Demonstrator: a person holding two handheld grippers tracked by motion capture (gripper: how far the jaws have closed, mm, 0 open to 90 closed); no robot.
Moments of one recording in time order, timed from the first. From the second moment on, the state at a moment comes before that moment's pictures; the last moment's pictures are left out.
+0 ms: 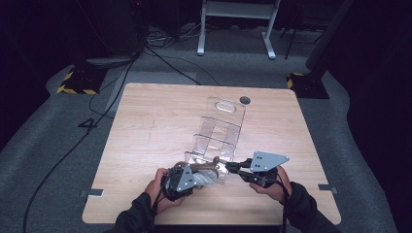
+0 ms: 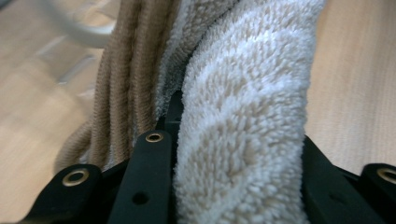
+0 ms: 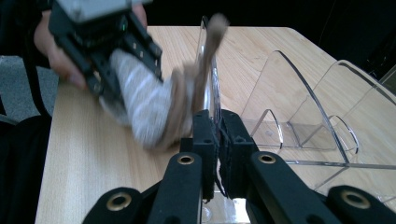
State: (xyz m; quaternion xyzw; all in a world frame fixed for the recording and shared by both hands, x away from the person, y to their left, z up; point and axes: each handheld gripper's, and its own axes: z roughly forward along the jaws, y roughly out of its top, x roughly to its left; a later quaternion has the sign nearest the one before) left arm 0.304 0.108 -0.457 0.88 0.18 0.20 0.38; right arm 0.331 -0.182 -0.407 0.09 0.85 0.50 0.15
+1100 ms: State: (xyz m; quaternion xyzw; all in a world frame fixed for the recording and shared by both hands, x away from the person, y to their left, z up) left arm 0.303 0.072 -0.465 0.89 0.15 0.19 0.39; right arm 0.333 -0.181 -0.407 0.10 0.85 0.50 0.14
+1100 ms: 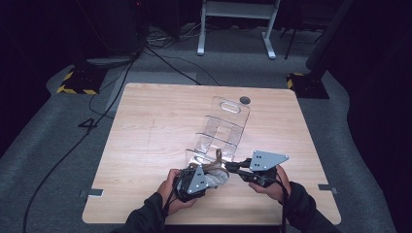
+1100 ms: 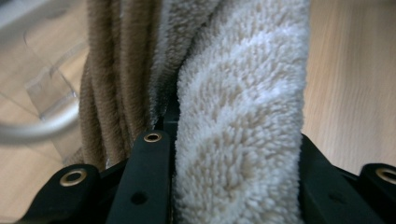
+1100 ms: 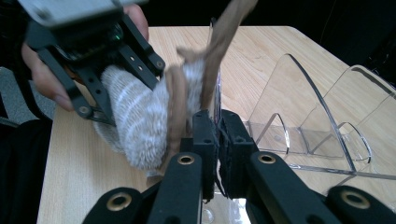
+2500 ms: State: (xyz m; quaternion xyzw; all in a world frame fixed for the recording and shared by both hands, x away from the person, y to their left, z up) left arm 0.303 0.051 -0.480 0.90 0.13 0.18 0.36; right arm 0.333 -0.180 -0.408 0.10 0.85 0.50 0.15
